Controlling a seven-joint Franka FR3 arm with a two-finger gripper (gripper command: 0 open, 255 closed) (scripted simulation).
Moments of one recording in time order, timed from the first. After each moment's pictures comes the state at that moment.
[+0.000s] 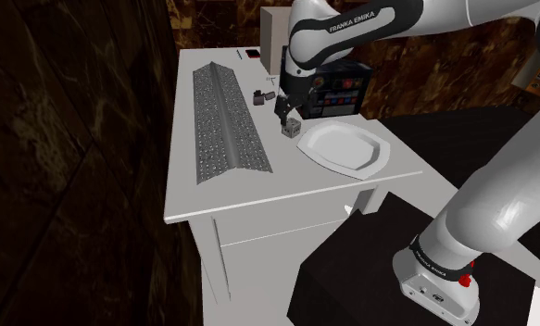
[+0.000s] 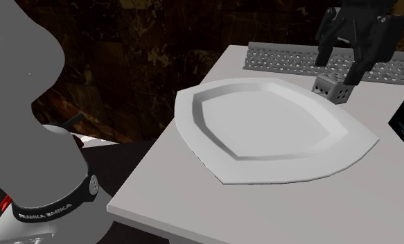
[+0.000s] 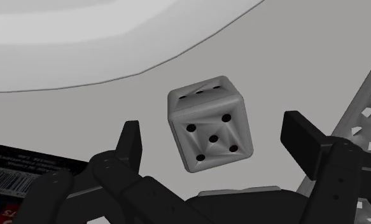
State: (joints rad) arm -0.04 -0.06 0.09 -2.10 0.01 2.02 0.20
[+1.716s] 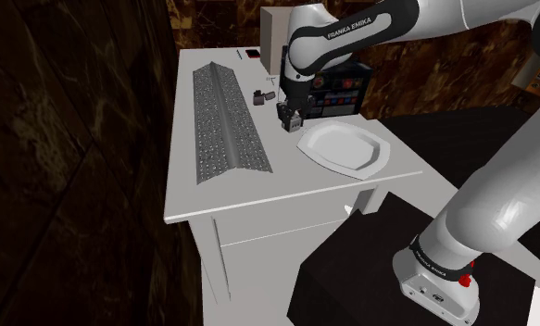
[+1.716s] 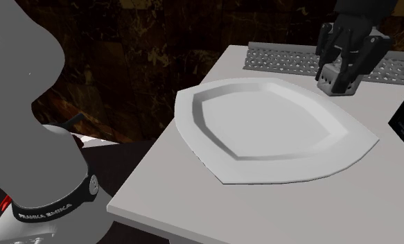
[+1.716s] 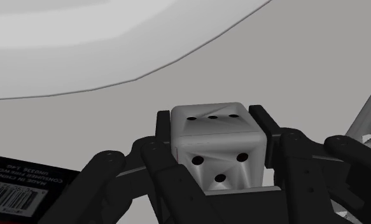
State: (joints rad) arm -0.04 -0.05 0.09 -2.12 0.01 2.05 0.20
